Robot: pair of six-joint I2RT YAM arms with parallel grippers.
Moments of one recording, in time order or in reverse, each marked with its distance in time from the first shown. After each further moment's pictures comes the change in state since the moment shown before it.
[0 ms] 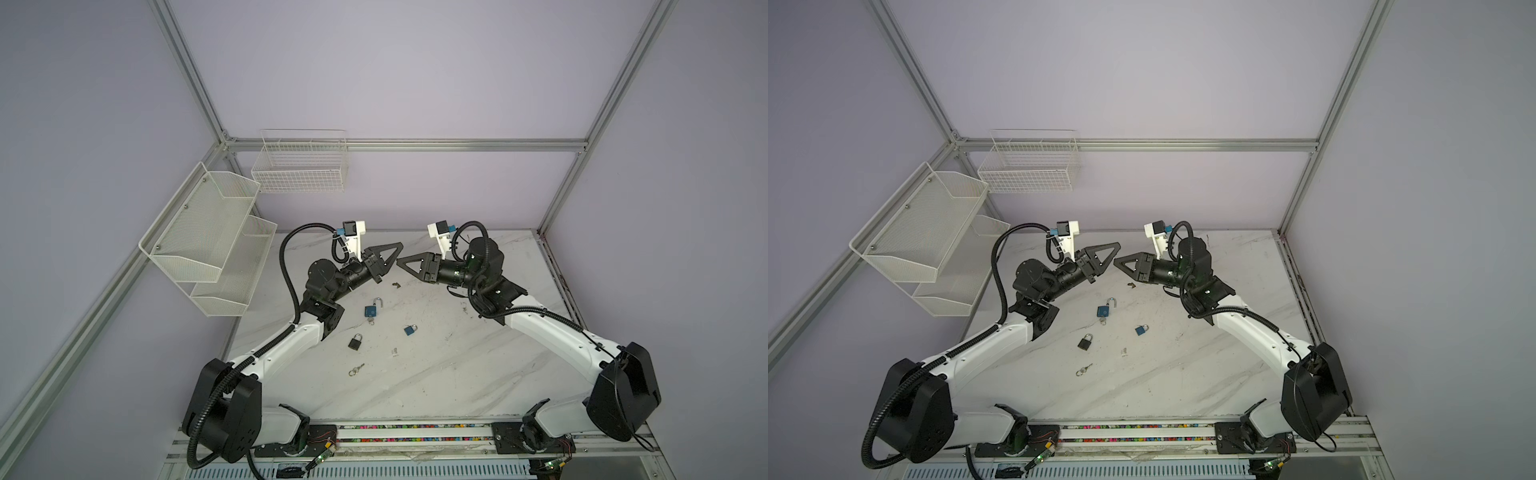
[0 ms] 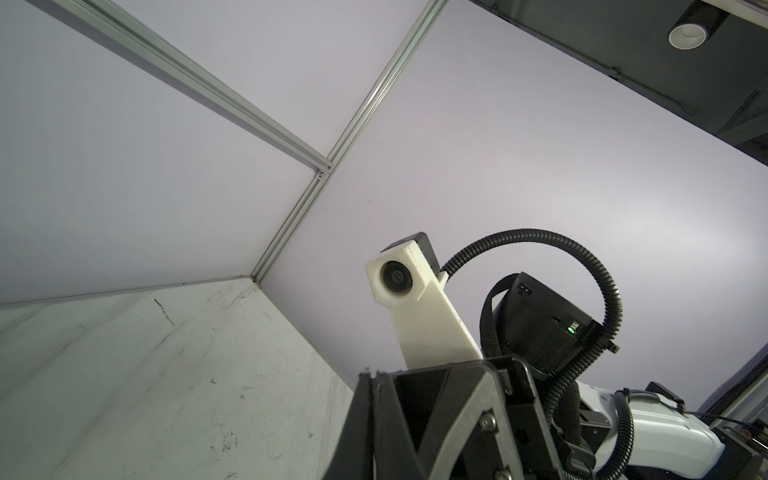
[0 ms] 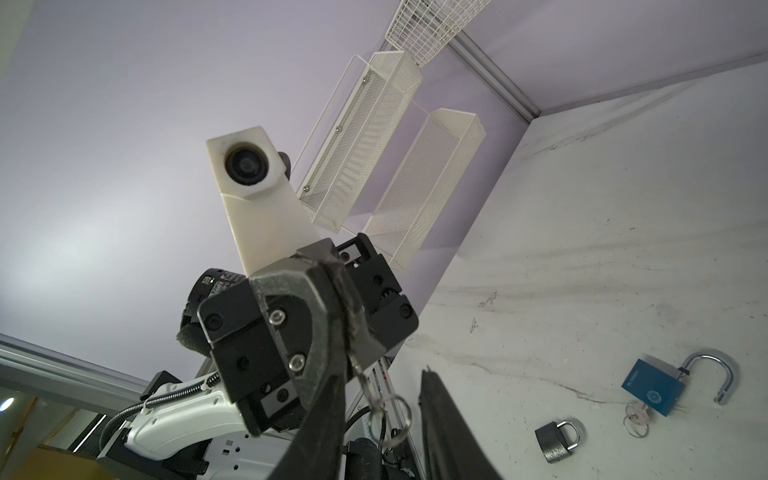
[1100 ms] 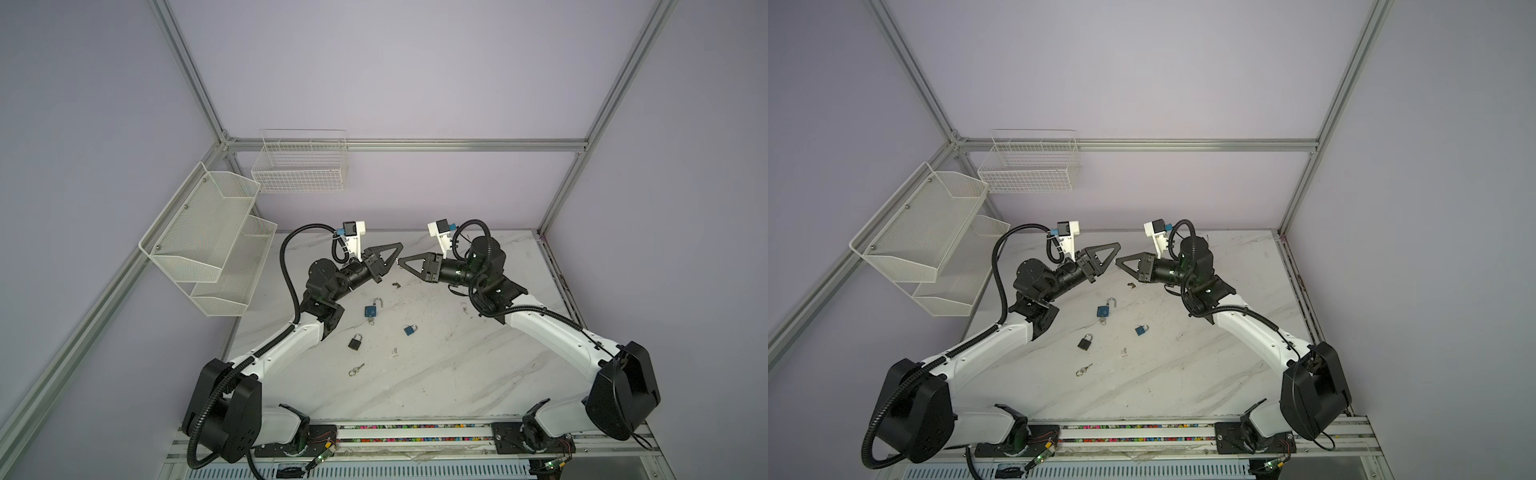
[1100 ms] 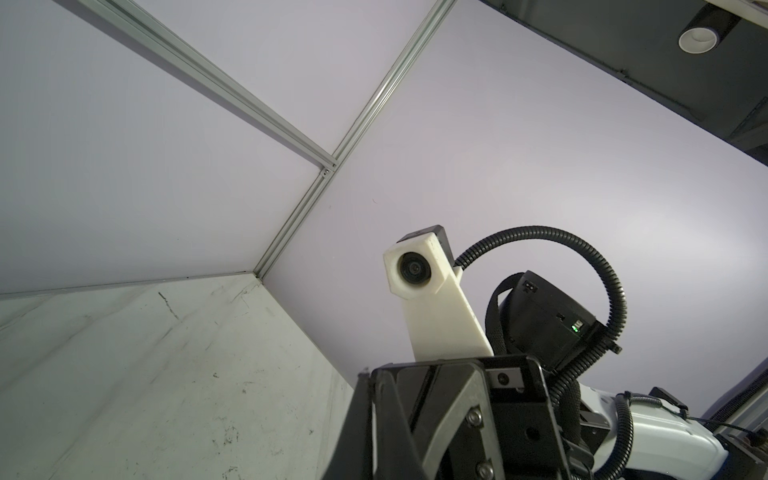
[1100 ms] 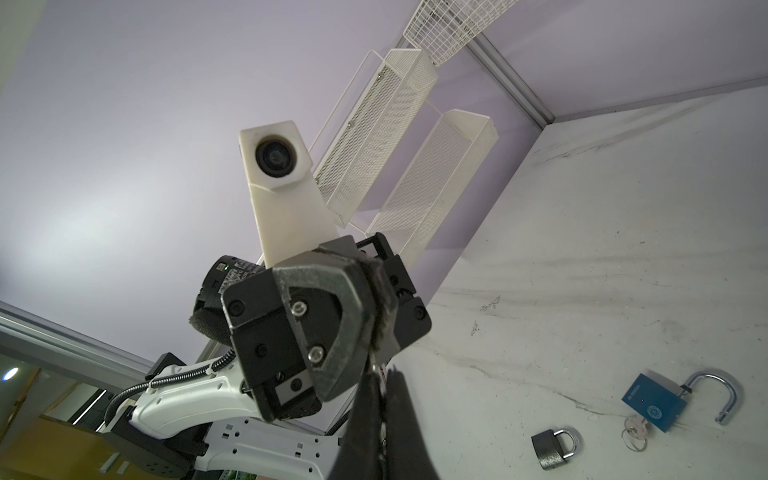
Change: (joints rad) left arm 0.000 0.000 0.000 -0.019 -0.011 -0.007; right arm -0.016 0.005 0.000 0.029 -0.037 -0.018
